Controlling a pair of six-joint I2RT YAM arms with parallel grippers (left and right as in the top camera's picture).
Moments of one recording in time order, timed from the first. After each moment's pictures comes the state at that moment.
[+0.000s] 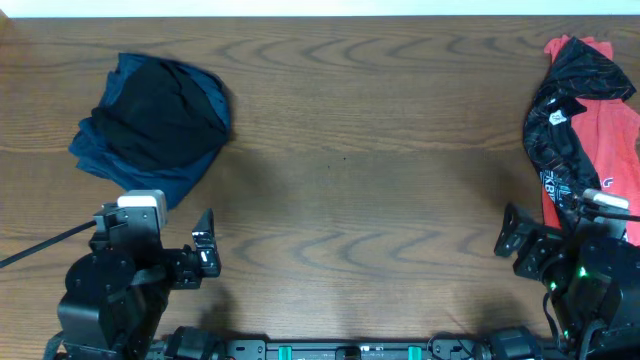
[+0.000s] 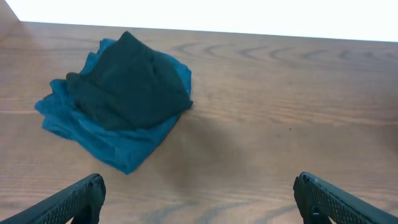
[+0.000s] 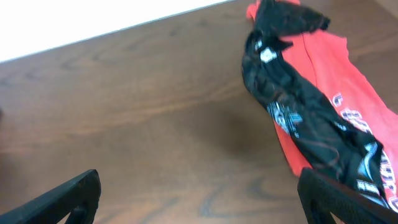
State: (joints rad) left arm -0.20 0.55 1.09 -1.07 -0.11 -0.17; right arm 0.17 0.55 1.01 -1.07 0.24 0.35
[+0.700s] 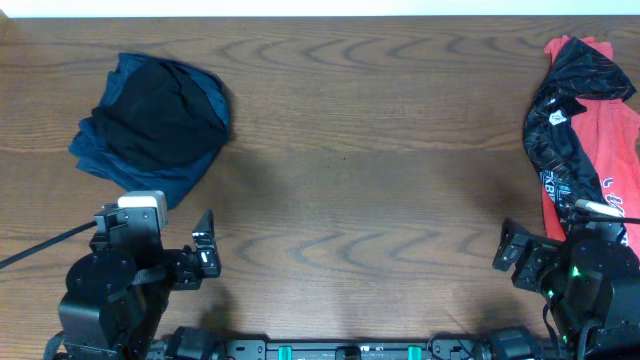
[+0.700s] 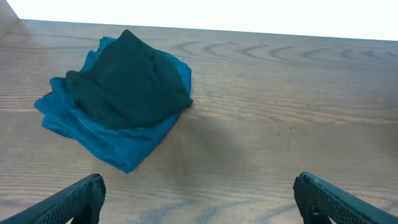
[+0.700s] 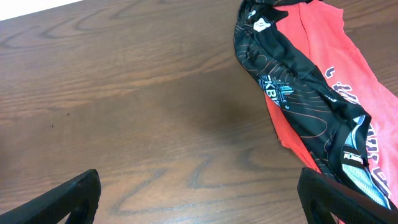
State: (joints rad) left arm -0.20 0.55 1.09 -1.08 -0.11 -0.17; right arm 0.17 0.55 1.01 -1.17 0.24 0.35
